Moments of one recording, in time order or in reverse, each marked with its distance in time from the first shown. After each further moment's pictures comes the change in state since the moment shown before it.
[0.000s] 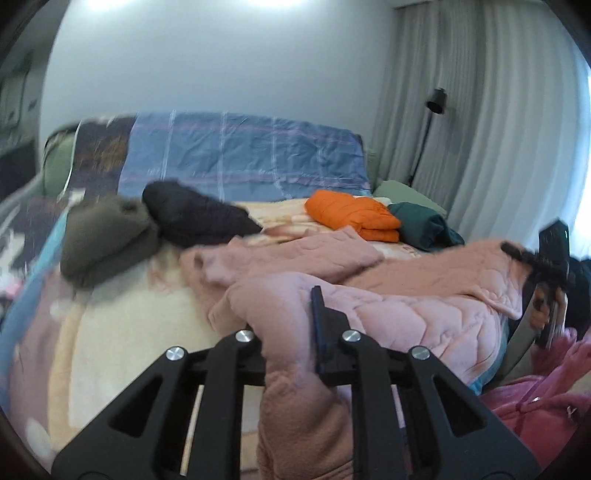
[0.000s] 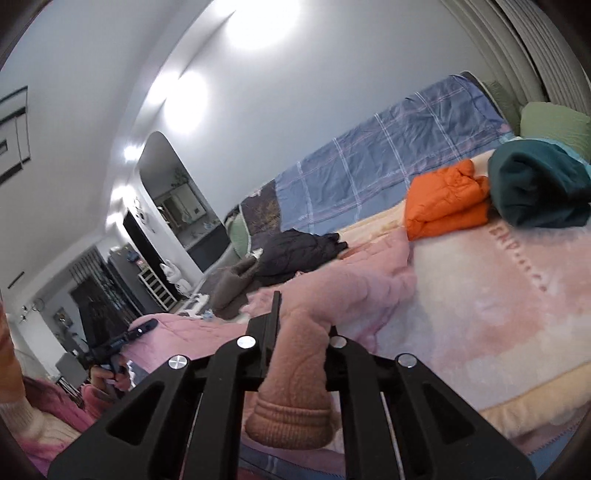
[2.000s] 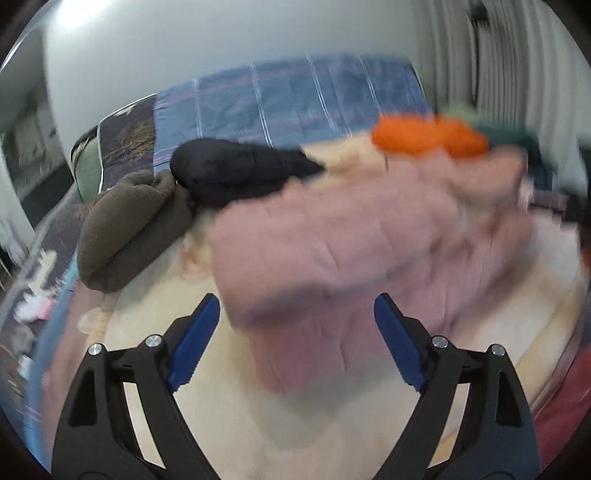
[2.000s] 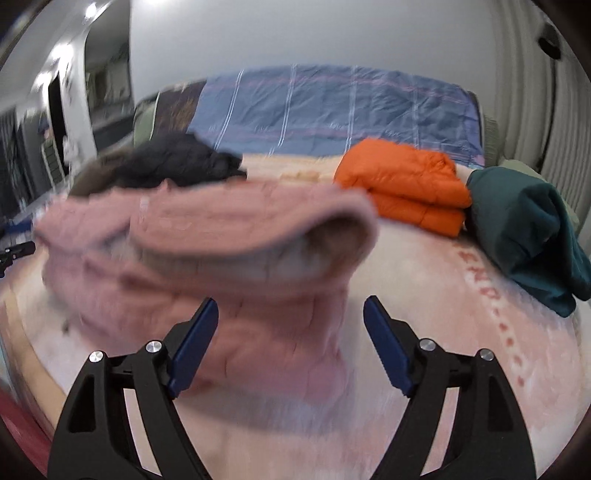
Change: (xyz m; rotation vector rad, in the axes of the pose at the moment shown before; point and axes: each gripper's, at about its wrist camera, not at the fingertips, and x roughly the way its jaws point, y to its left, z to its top) left arm 0.154 0.028 -0.035 0.239 0.246 0.324; right arm 0.206 -0.069 -0.027 -0.418 0.298 -0.471
